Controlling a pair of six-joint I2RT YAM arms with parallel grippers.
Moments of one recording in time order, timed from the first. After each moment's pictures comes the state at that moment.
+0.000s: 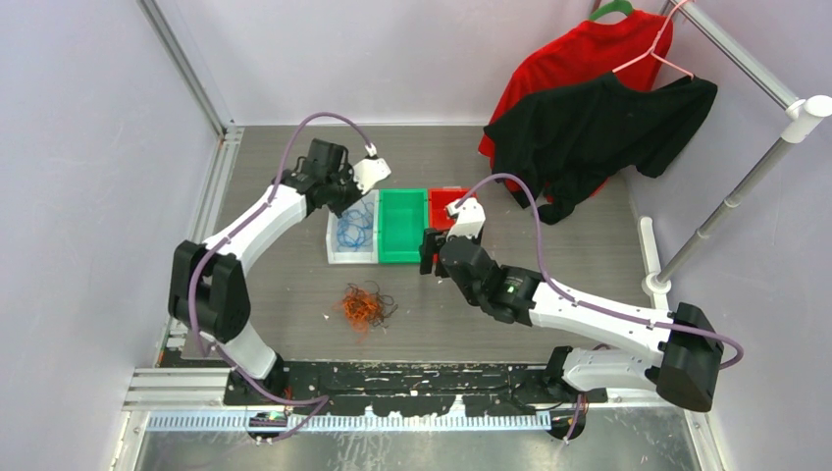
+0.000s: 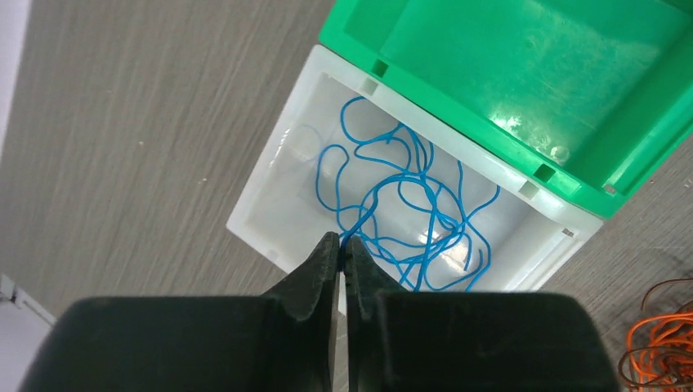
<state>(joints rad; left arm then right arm) -0.38 1.62 1.30 -0.50 0.17 0.68 1.04 1.15 0.79 -0.13 0.64 0.54</state>
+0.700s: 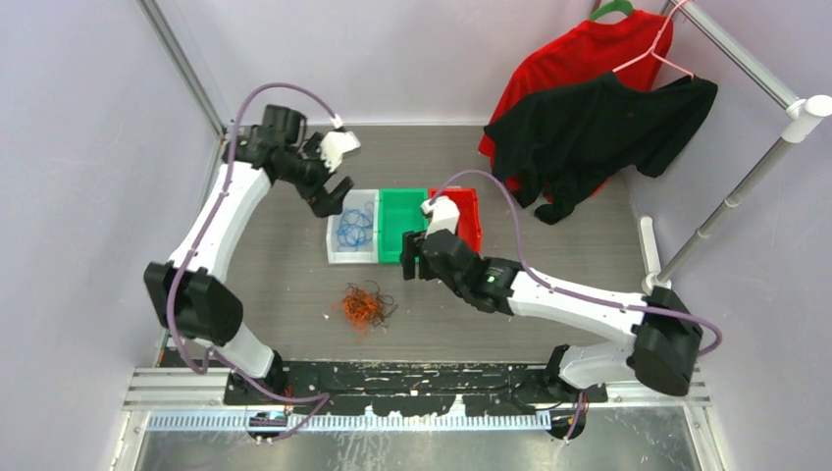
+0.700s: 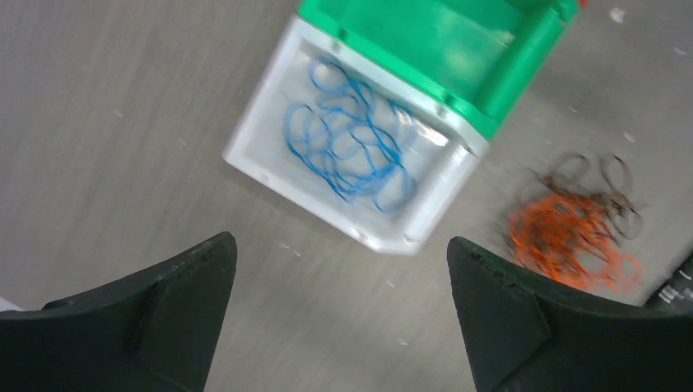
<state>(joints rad) -0.27 1.65 1.68 -0.99 0.38 0.70 1.03 1.24 0.86 -0.14 0.48 0.52</state>
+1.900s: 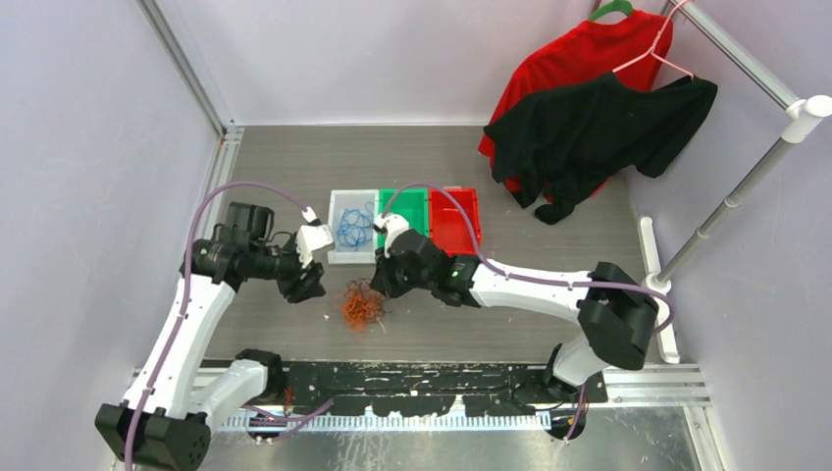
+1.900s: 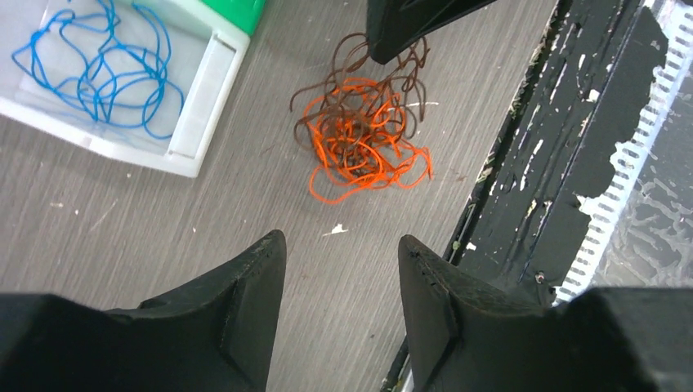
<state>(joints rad) -0.18 0.96 1.00 -1.11 0.67 0.79 1.06 1.54 0.97 -0.03 0.00 0.52</state>
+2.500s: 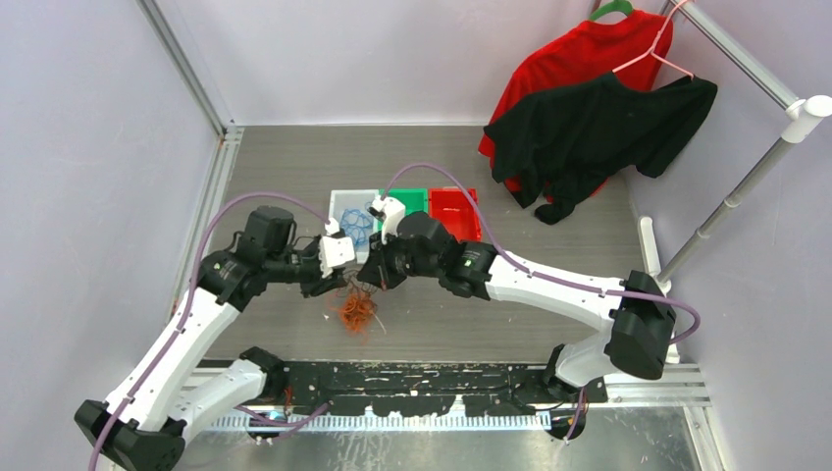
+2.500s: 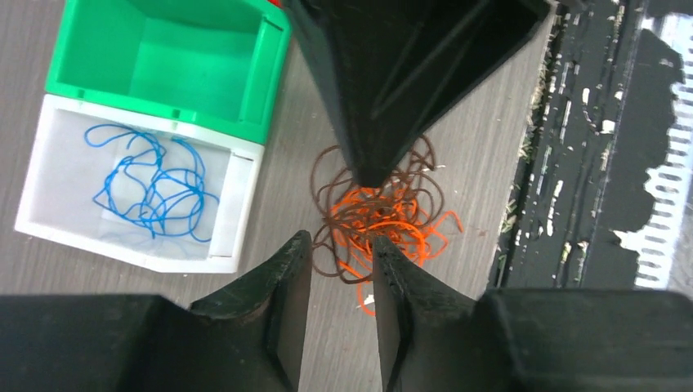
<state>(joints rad) -0.45 0.87 0.95 -0.88 0.61 0.70 1.06 1.43 1.10 -0.12 -0.13 0.52</state>
